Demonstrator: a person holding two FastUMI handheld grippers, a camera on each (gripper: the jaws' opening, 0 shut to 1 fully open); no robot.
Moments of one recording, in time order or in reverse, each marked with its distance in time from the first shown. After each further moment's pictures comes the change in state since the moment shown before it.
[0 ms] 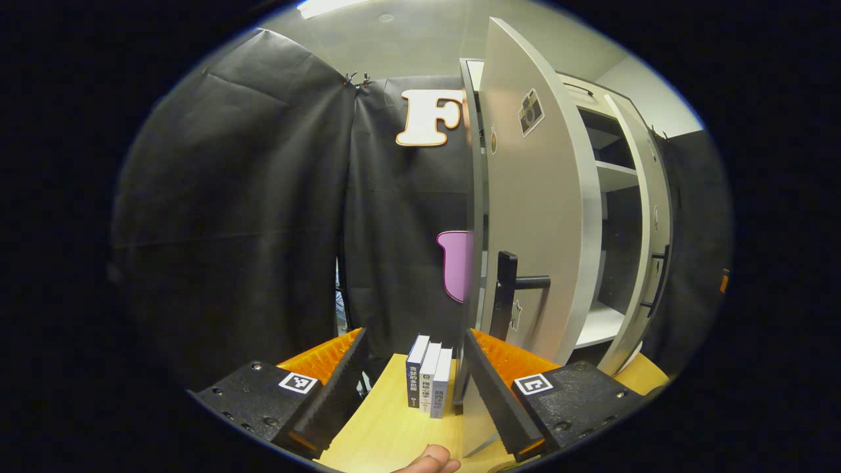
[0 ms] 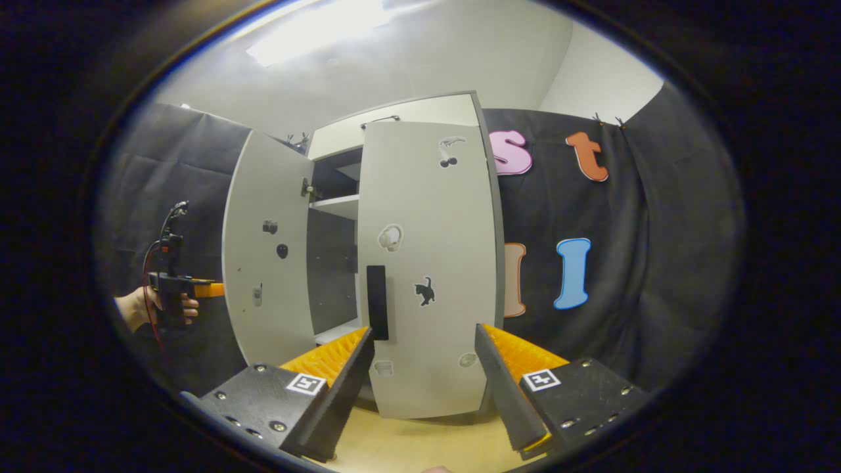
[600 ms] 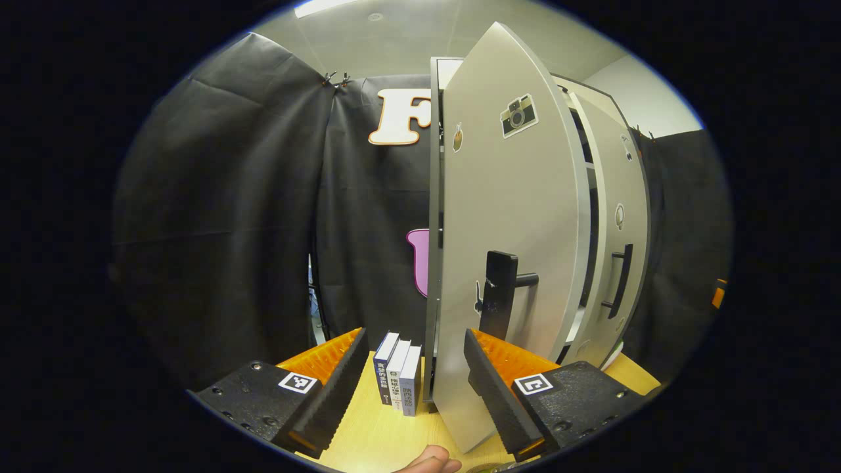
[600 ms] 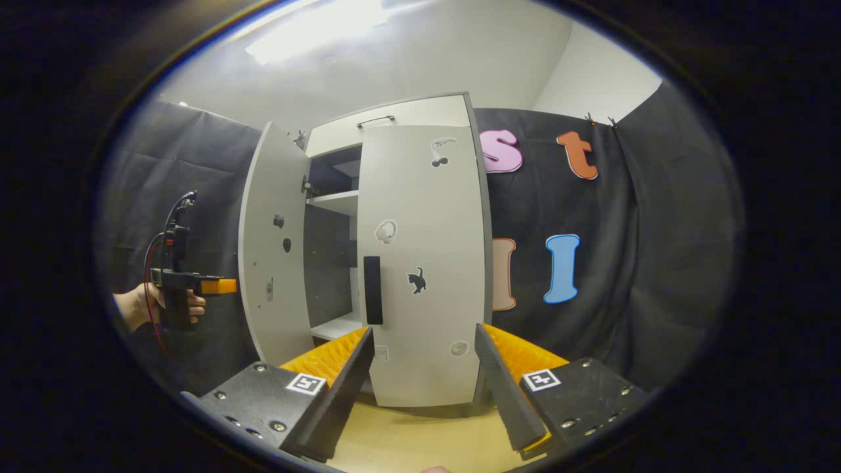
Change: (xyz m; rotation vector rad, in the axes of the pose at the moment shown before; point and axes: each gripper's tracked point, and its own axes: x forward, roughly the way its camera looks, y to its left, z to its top) left arm -0.004 -0.055 -0.001 0.003 0.007 -0.078; right arm -0.028 -0.008 -0.012 0.000 0.023 -0.031
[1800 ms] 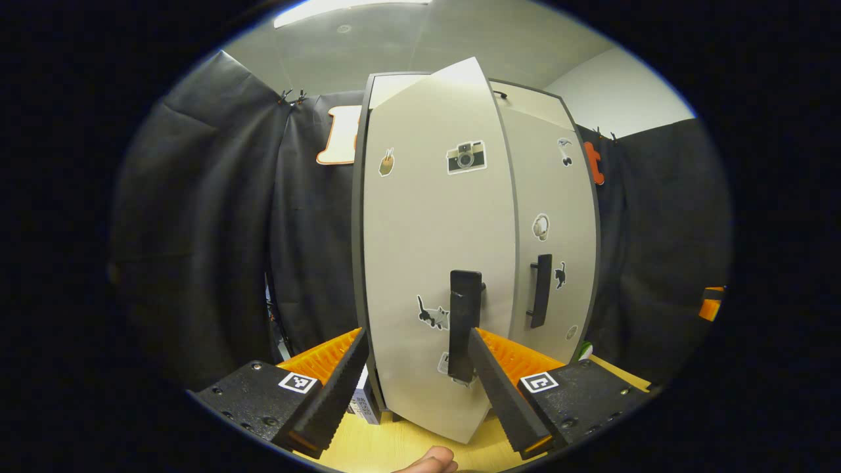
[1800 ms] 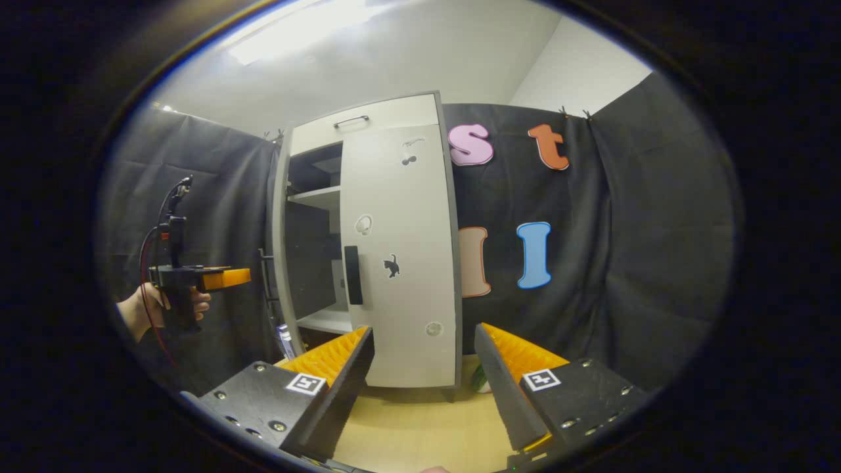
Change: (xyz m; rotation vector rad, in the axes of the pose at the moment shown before) left arm -0.022 -0.102 0.023 0.052 -0.068 -0.131; right arm -0.053 -0.034 -0.008 0.035 0.031 -0.079
